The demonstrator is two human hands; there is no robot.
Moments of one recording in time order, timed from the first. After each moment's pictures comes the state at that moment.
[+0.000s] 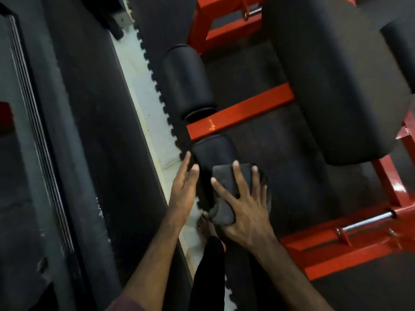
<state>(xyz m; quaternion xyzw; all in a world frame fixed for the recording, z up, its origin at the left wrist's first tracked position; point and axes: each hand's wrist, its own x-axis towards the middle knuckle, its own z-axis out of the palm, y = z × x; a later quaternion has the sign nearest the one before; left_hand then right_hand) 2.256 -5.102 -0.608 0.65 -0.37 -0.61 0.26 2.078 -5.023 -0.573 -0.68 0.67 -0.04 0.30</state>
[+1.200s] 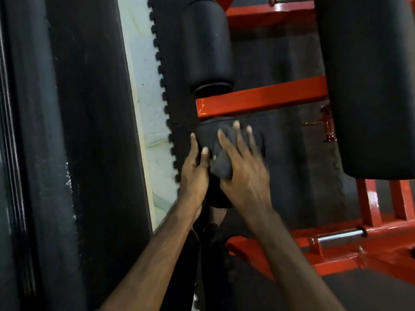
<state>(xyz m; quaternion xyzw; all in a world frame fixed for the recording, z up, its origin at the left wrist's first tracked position) 2.214 -5.095 -0.626 0.65 -0.25 -0.63 0.35 2.087 -5.092 -0.597 -0.71 0.66 -0.10 0.20</state>
